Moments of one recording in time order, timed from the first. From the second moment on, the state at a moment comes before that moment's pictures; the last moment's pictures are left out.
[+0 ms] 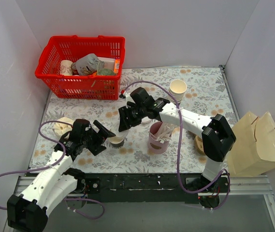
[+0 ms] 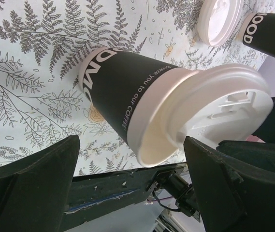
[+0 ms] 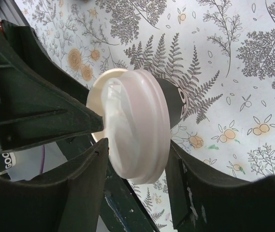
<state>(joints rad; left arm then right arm) -0.34 0.77 0.53 -0.58 0.22 -1.18 0.88 1.78 1.42 -0.44 -0.46 0.40</state>
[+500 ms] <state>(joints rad) -0.34 0.71 0.53 -0.61 0.22 -1.19 0.89 1.78 1.44 -0.48 -0.46 0.39</state>
